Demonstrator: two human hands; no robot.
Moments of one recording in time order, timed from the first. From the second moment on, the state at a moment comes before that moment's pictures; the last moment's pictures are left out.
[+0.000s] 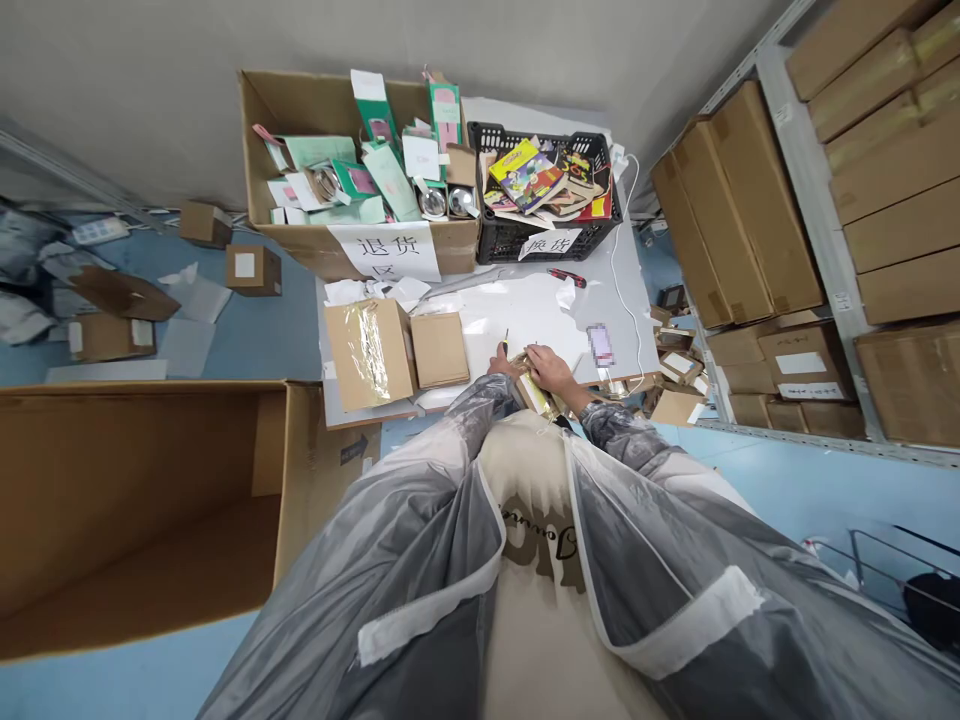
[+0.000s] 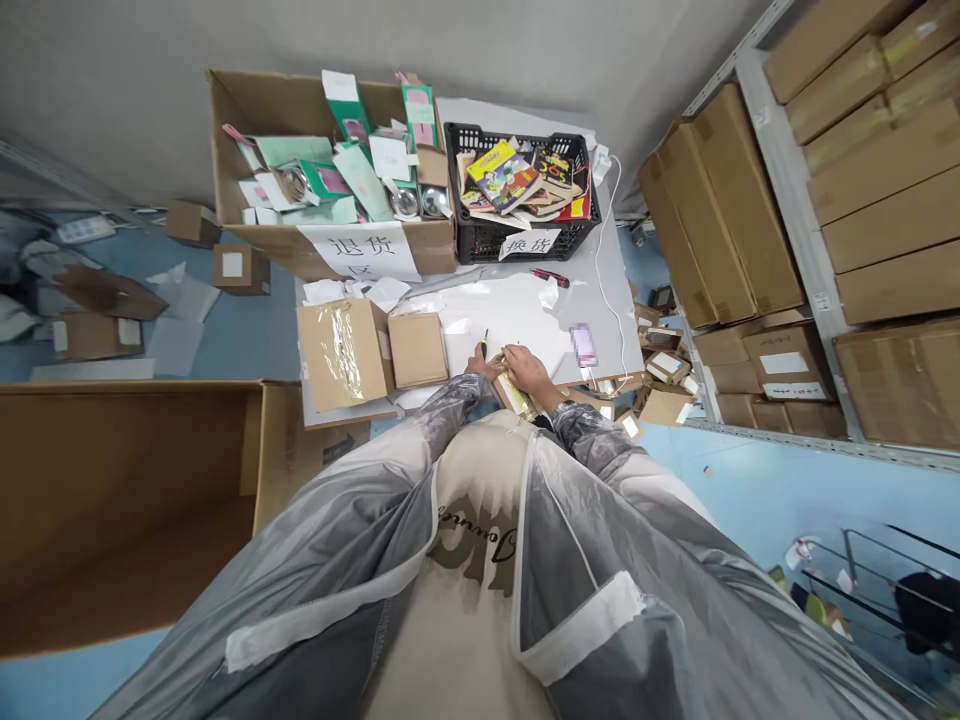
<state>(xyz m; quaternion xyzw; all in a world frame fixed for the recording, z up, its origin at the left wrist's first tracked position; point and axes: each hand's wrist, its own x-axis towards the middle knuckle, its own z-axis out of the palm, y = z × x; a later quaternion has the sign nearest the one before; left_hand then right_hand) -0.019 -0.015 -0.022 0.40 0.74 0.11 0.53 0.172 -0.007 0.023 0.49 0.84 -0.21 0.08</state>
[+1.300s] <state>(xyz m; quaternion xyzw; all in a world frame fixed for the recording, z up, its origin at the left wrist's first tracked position) 0.058 0.009 -0.026 0.26 0.92 0.01 0.30 0.189 0.021 -0.016 0.40 0.83 -0.37 0.12</state>
